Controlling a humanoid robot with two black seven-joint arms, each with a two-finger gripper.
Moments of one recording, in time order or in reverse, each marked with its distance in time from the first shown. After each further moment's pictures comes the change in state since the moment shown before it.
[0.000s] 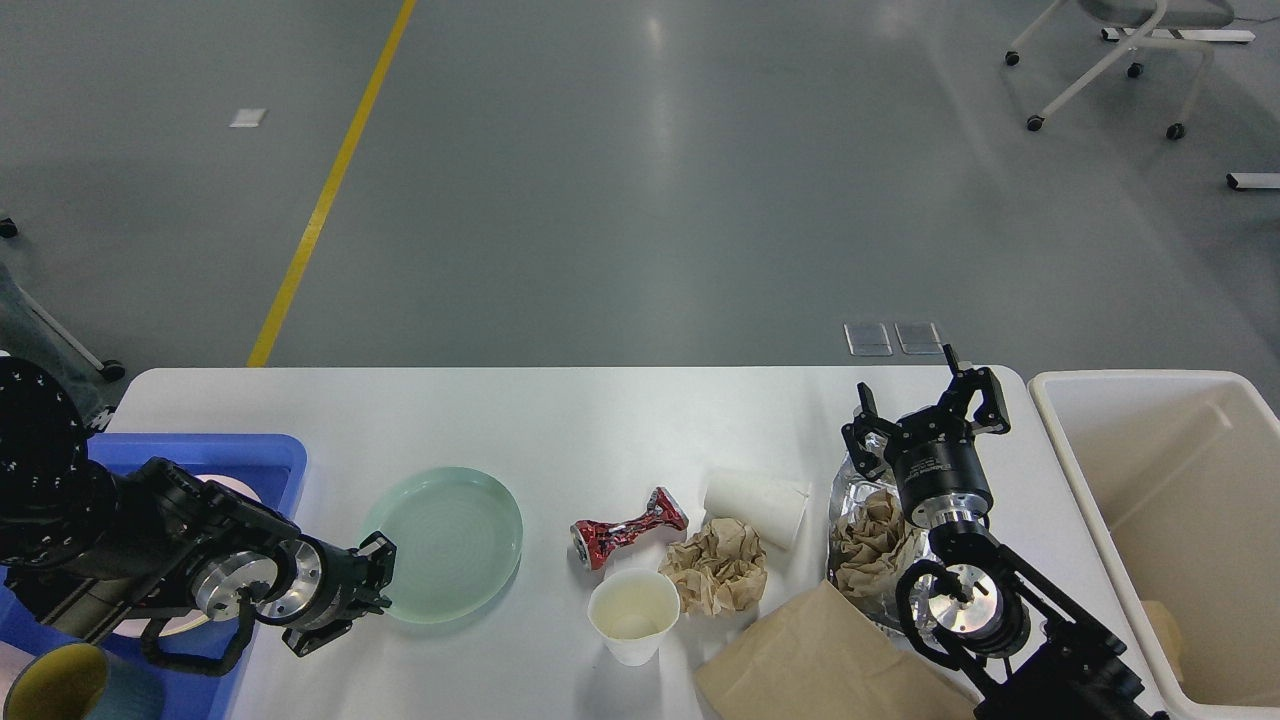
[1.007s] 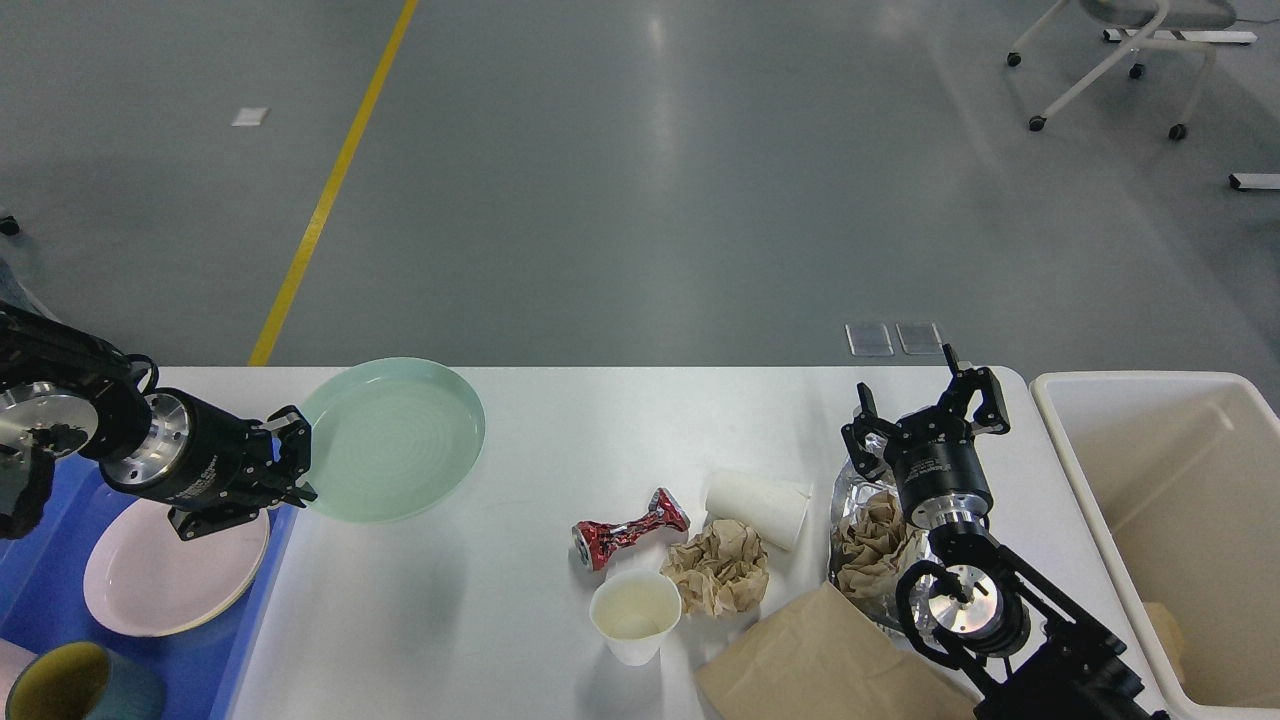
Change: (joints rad) left arm -0.631 0.230 0.237 -0.376 0.178 -0.236 0.000; right arm 0.001 0.000 0.000 0.000 -0.001 0.000 0.000
